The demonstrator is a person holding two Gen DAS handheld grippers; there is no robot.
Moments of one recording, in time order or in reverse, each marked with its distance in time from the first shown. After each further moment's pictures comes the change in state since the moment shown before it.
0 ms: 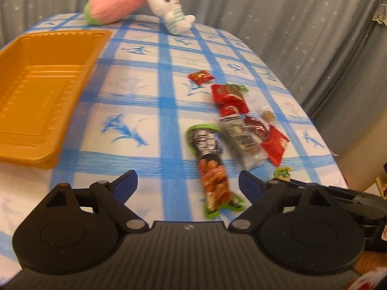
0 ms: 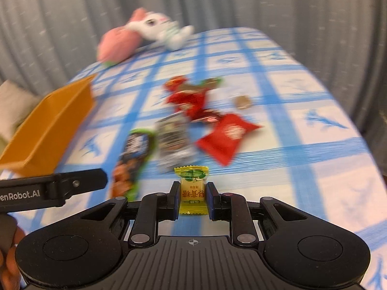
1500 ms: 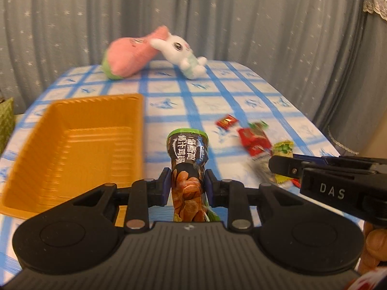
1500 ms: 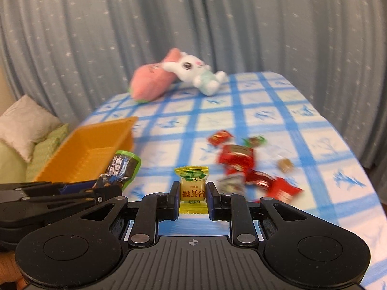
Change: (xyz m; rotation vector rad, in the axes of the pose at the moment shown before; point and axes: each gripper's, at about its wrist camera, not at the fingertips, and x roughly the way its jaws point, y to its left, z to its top) left arm -0.068 0.030 0.038 0.153 -0.148 0.132; right arm -0.030 0.081 0.042 -0.081 -0.155 0.094
